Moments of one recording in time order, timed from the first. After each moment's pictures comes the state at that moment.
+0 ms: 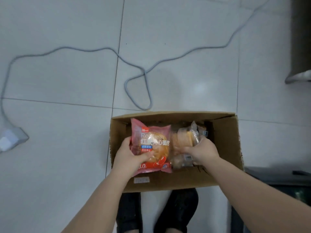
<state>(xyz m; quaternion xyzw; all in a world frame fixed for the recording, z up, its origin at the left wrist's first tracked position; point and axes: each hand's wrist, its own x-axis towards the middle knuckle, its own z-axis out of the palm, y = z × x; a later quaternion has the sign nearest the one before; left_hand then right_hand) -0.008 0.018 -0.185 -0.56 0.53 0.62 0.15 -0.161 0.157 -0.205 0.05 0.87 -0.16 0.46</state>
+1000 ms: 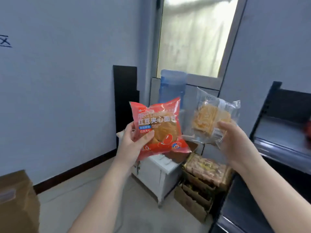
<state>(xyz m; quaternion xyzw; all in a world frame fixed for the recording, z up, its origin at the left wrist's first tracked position) -0.180 0.068 0.679 0.10 0.57 0.81 -0.04 -0.143 0.307 0.722 -0.04 0.63 -0.77 -0.13</state>
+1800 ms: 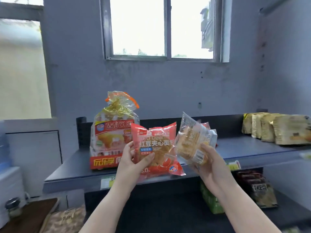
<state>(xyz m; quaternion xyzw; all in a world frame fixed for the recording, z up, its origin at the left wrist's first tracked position) 0.044 0.477 0.763 0.45 0.50 0.71 0.20 0.224 0.575 0.765 0.12 0.47 -0.73 -0.49</state>
